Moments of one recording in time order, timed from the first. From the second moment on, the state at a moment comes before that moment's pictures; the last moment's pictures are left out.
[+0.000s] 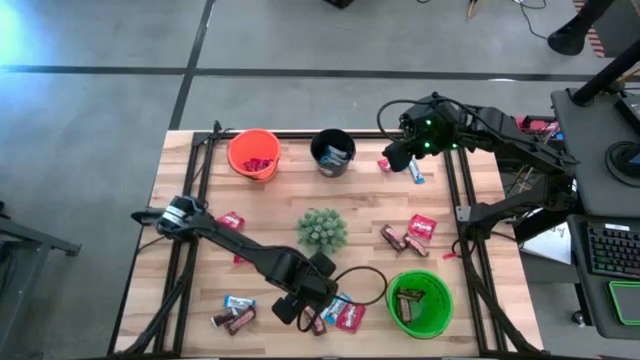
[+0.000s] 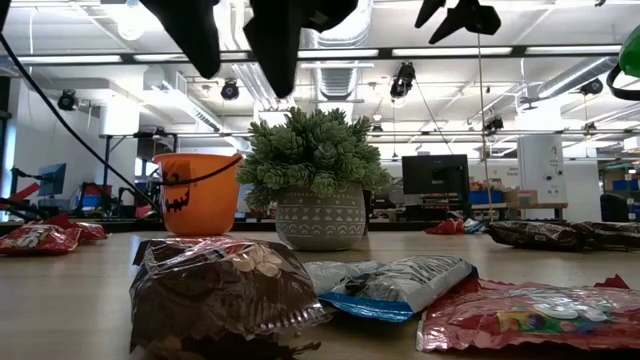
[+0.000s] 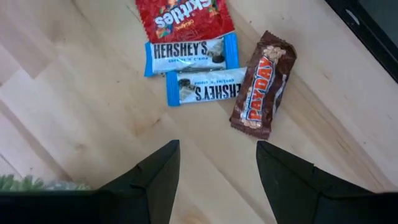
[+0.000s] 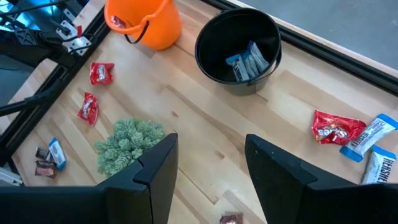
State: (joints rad) left arm -0.45 2.03 1.75 -0.97 0.02 0.28; right arm -0.36 1.30 1.62 -1.13 -0.01 0.58
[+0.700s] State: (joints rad) left arm -0.50 2.13 1.75 -0.87 0.07 0.23; right arm -0.35 1.31 1.62 -1.14 -0.03 0.58
